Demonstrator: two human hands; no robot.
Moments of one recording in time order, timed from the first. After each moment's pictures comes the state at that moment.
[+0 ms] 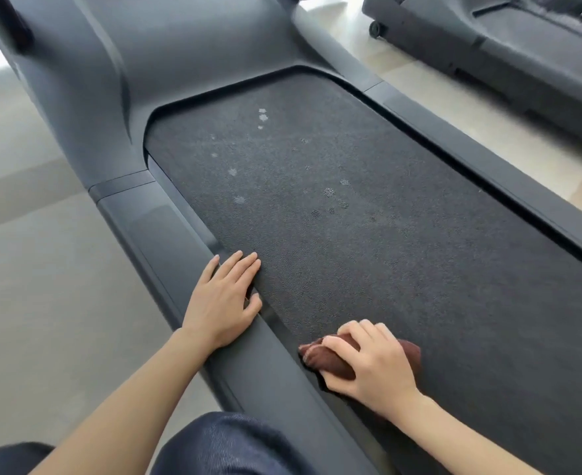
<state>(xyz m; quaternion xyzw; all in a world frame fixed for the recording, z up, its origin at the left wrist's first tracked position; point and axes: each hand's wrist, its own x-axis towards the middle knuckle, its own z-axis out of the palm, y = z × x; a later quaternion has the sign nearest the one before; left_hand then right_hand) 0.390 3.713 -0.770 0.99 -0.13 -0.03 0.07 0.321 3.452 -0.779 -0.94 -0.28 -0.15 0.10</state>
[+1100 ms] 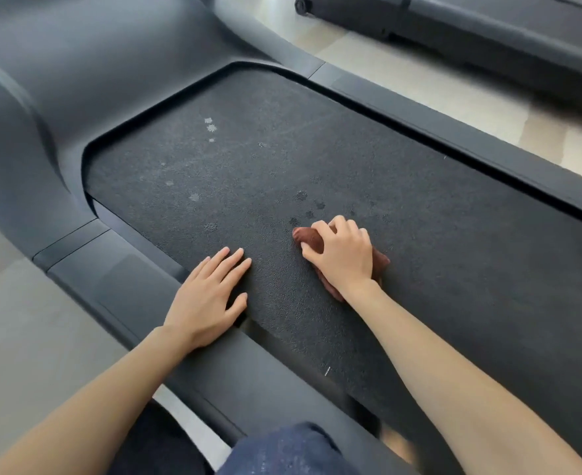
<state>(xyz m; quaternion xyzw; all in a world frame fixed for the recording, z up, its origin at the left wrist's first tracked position) 0.465 3.744 -0.766 0.95 -0.29 -0.07 0.11 0.478 3.498 -0.760 -0.99 0.05 -0.09 0.02</state>
